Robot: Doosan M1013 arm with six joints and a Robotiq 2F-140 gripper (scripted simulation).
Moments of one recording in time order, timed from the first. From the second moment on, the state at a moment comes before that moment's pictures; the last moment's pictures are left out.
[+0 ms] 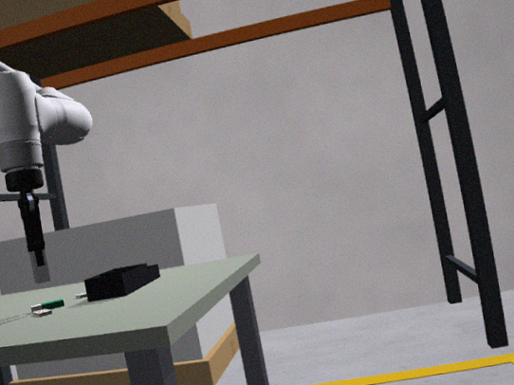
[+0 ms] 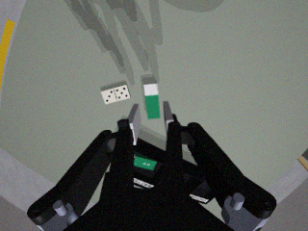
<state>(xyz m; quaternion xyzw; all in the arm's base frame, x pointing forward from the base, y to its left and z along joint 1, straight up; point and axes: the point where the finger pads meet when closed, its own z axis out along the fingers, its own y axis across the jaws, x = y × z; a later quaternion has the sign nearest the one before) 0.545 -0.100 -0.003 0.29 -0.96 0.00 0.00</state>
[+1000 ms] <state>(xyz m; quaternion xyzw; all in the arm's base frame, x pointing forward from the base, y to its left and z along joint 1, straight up) 0.545 -0.100 -0.059 0.29 -0.96 0.00 0.00</state>
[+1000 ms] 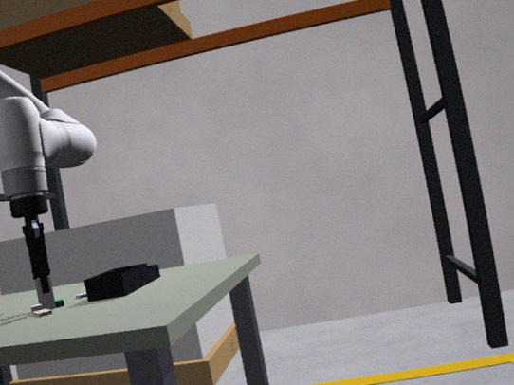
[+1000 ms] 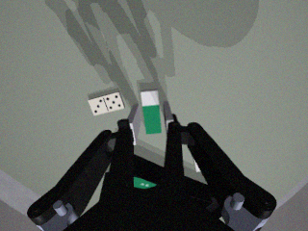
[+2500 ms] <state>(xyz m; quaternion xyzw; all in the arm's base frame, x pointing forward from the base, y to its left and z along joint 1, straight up) 0.545 -0.100 -0.047 0.29 -0.96 0.00 0.00</state>
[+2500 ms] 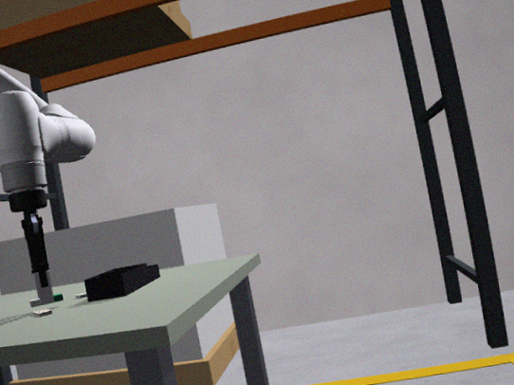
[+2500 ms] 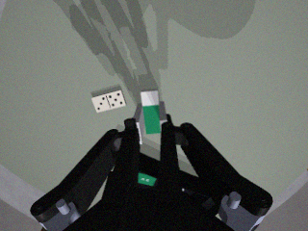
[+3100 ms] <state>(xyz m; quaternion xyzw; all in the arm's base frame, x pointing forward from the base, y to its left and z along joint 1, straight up) 0.545 -0.100 0.000 0.29 -0.96 0.00 0.00</state>
